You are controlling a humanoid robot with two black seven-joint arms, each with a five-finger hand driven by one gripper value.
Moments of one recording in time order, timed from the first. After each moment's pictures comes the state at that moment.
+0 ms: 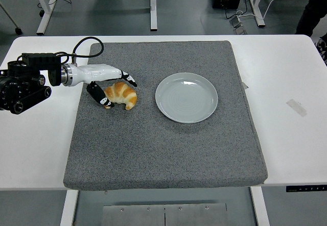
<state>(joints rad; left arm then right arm) -1.24 0.34 0.33 -0.65 1.13 -0.03 -0.61 -0.12 0.00 0.09 0.14 -0.13 0.00 0.25</state>
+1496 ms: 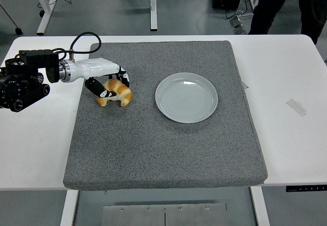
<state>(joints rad) -1.26 0.33 0.35 -0.63 1.13 0.03 -0.61 -0.12 0.00 0.09 0.14 -0.13 0.00 0.25</state>
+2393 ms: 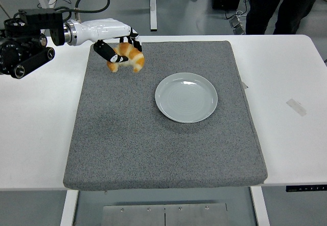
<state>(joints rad) -1.46 0.31 0.34 -0.63 1.09 -0.01 -0.61 -0.12 0.00 0.09 0.14 -0.13 0.00 0.25</state>
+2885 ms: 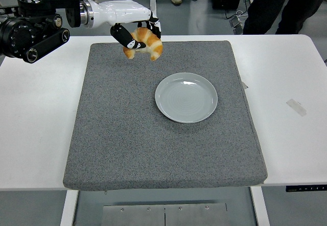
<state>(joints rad) -1.55 0.22 0.34 -0.62 1.09 -0.03 -0.61 -0.12 0.00 0.09 0.14 -0.13 0.00 0.25</state>
